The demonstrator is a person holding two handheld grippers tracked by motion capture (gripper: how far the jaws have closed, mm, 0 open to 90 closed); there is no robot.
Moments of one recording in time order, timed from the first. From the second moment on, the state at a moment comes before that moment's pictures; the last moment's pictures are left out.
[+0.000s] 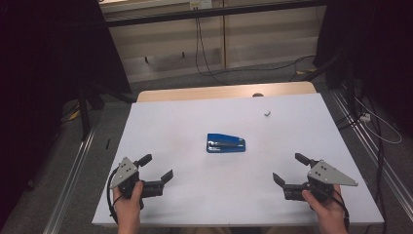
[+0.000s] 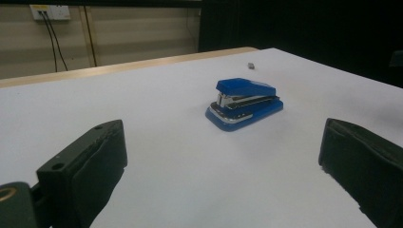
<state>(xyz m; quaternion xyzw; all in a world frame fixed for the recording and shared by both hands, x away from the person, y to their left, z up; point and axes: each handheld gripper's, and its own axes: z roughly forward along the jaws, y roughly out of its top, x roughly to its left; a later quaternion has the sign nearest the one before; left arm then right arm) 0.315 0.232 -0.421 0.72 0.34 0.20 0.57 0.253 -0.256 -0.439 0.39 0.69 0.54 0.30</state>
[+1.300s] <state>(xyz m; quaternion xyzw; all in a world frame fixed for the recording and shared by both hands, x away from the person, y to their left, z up) 0.366 0.192 -0.414 0.73 0.30 0.15 0.60 0.282 -0.257 -0.440 0.39 0.69 0.52 0.31</state>
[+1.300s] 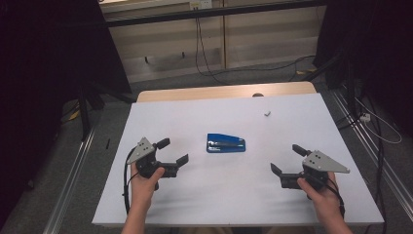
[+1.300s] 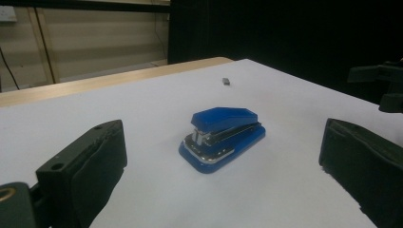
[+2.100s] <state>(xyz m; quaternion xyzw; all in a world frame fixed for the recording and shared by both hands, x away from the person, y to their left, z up) 0.397 0.156 -0.422 0.76 0.28 0.13 0.57 0.304 -0.254 -0.434 0.39 0.68 0.53 0.32</state>
